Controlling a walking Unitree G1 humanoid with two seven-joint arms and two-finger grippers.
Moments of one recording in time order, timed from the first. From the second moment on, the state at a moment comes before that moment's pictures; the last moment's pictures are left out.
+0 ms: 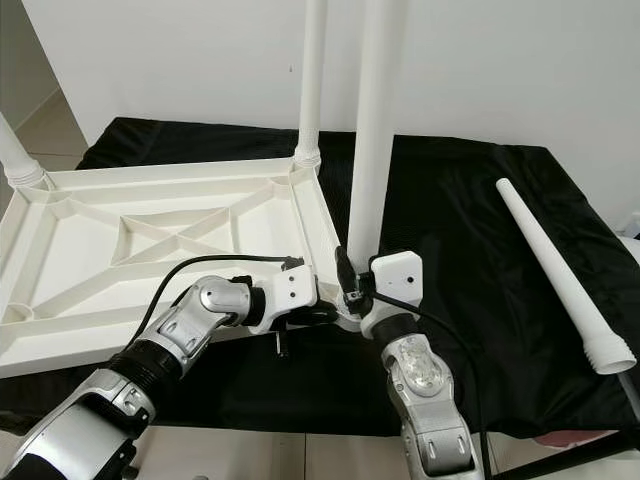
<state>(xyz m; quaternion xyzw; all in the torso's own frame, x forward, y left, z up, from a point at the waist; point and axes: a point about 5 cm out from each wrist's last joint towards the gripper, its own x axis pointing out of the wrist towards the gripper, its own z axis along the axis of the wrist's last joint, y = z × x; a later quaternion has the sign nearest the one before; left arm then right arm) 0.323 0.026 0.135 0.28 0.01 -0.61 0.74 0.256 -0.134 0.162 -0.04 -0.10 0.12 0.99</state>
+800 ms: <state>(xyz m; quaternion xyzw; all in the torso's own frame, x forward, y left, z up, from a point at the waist) 0.323 0.028 0.135 0.28 0.01 -0.61 0.74 0.252 -0.141 0.159 0.00 -0.11 0.12 0.99</state>
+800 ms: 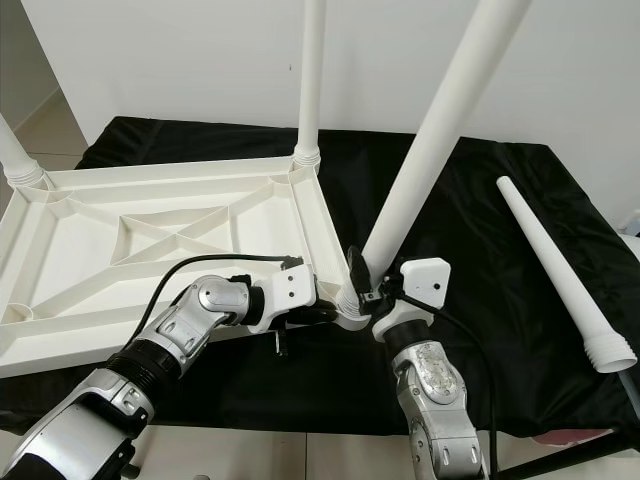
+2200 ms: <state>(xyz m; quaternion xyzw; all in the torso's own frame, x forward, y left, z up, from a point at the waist) 0.322 0.030 0.128 0.28 0.03 -0.61 0.74 0.258 -0.140 0.158 0.01 -0.07 0.11 0.99</state>
